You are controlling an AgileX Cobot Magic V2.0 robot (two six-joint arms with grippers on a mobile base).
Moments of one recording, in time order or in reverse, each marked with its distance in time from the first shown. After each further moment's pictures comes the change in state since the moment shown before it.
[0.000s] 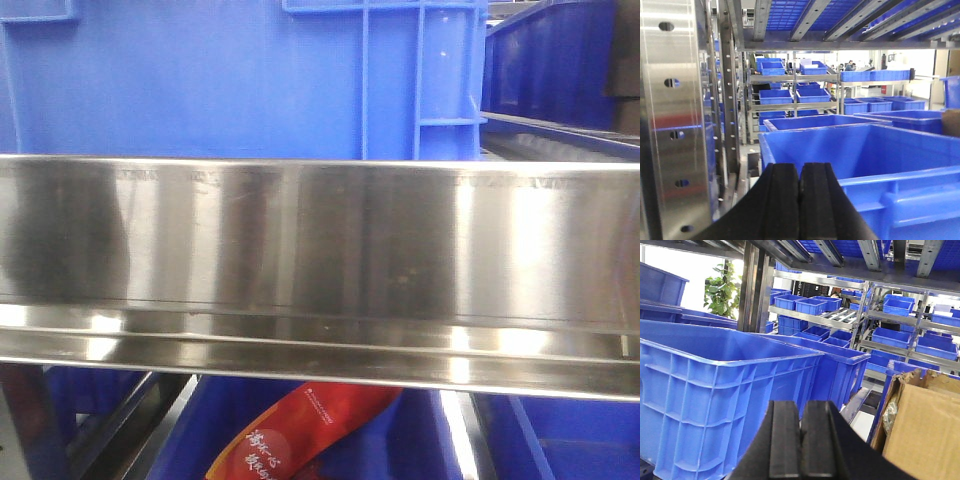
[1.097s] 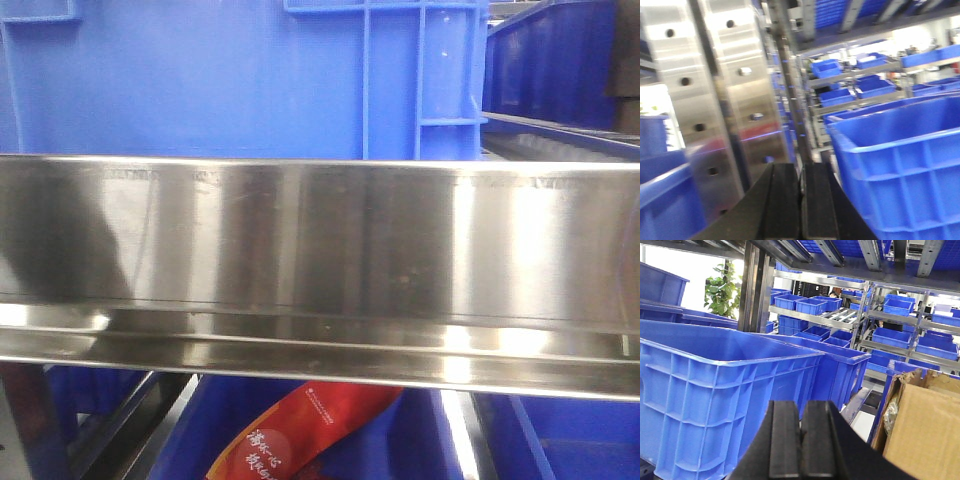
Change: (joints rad) left arm 0.122 -0.106 0.144 0.195 -0.106 0.000; right arm 0.000 0.000 0.002 0.000 0.000 0.000
